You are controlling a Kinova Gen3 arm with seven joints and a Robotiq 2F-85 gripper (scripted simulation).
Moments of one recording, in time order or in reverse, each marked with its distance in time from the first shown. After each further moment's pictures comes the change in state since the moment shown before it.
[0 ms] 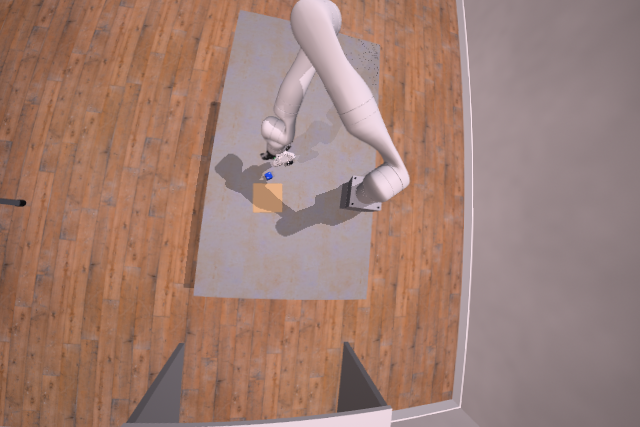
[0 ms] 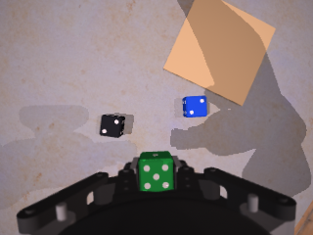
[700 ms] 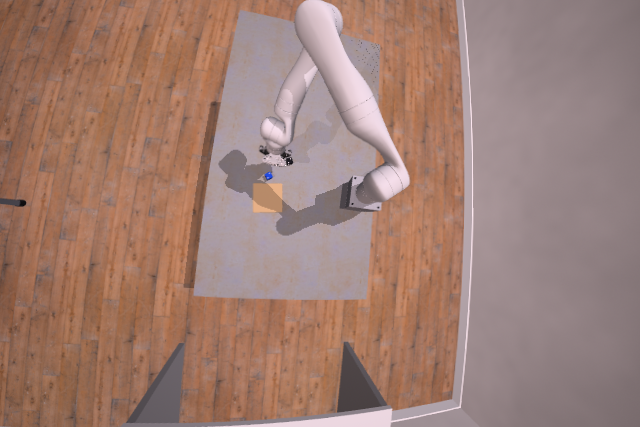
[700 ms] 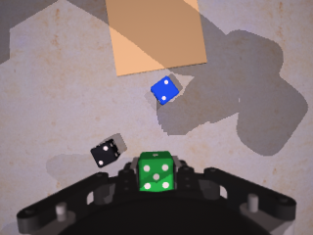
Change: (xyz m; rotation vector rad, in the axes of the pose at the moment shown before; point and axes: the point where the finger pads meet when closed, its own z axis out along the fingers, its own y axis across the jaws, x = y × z) arm -0.001 0.002 0.005 0.001 -0.001 0.583
